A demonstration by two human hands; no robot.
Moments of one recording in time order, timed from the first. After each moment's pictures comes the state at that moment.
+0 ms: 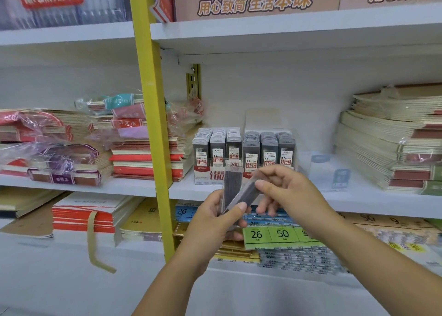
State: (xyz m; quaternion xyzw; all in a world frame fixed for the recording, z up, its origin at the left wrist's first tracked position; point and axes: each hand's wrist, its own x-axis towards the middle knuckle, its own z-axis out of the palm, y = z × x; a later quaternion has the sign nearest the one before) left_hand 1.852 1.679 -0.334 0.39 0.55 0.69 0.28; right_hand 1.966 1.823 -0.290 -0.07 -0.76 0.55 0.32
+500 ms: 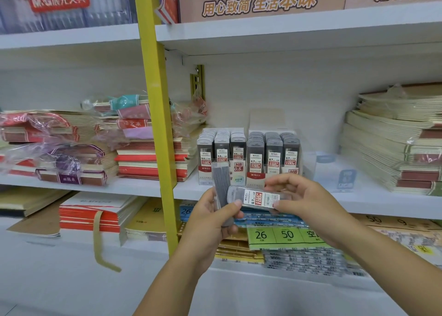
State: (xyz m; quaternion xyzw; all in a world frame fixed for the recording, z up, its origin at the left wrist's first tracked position) left_hand 1.843 1.679 -0.335 0.32 0.49 0.75 0.31; right_hand 1.985 1.832 -0.297 -0.11 -0.76 0.57 0.28
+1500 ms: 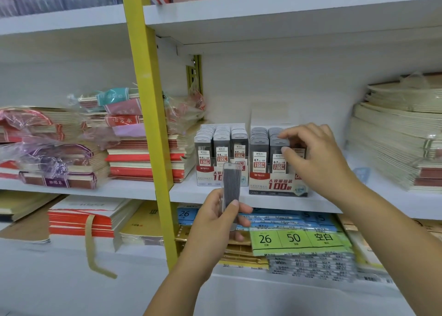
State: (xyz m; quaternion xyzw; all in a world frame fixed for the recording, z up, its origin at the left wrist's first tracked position) left_hand 1.836 1.693 -0.342 0.36 0.58 0.69 0.24; right_hand 1.949 1.875 -0.254 -0.16 -0.86 0.11 0.47
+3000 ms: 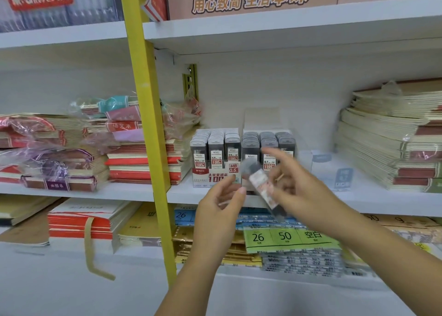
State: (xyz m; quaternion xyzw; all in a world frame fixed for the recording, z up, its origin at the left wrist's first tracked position) left_hand 1.852 1.707 -0.332 0.37 0.62 0.69 0.08; right_hand 1.985 1.821 -0.272 -0.07 -0.87 0.36 0.32
